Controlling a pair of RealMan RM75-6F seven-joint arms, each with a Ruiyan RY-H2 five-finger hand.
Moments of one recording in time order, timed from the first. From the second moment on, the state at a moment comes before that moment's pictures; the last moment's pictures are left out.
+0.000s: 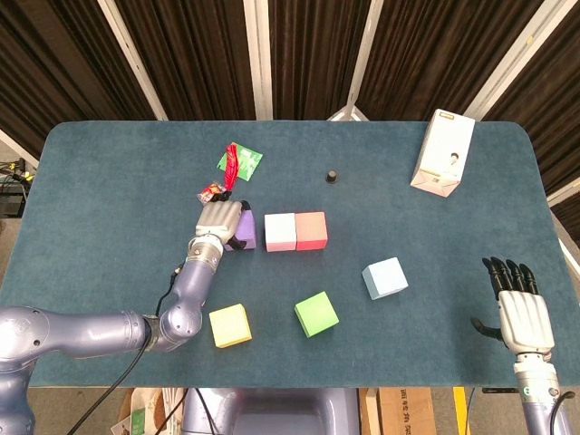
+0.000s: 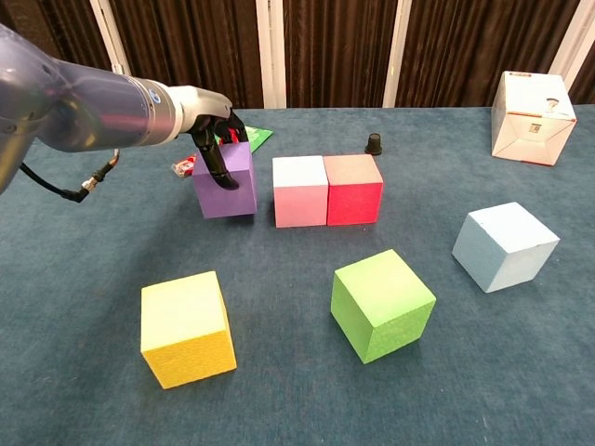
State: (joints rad) left arm -1.21 -1.61 -0.31 -1.45 0.14 0.99 0.76; right arm 0.14 -1.19 0.08 -1.66 -1.32 1.37 -0.20
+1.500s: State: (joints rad) left arm -1.23 -1.69 -0.32 -1.37 0.16 0.99 0.78; right arm 0.14 -1.19 0.09 -1.65 -1.31 1.37 -0.19
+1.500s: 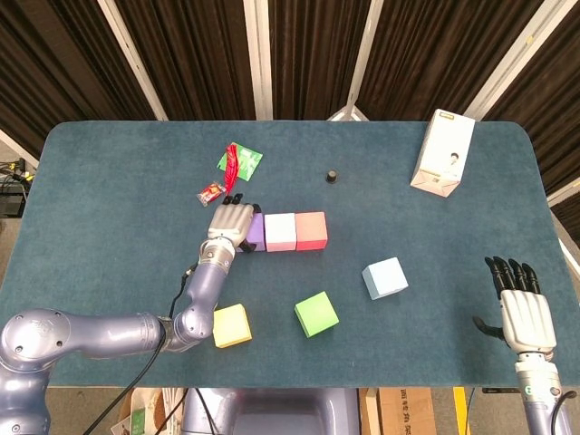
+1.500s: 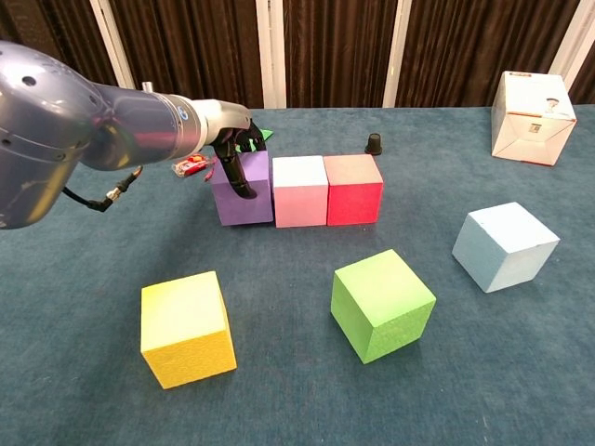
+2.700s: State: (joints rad) left arm -1.24 -1.72 -0.33 -1.35 0.14 0.98 0.83; right arm 0.14 -1.19 0.10 -1.66 -1.31 1.36 -0.19
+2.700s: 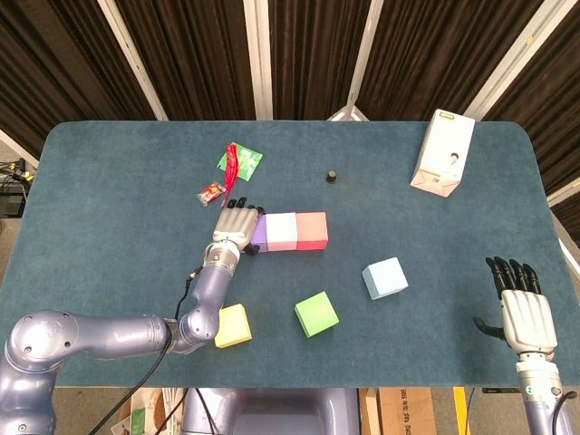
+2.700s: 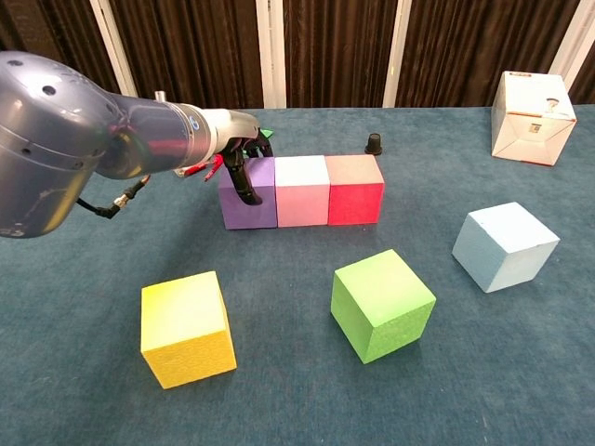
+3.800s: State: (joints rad) left arm -1.24 -1.74 -0.34 -1.36 0.16 1.04 0.88; right arm 0.14 -1.18 0.10 -1.67 -1.30 1.36 -0.19
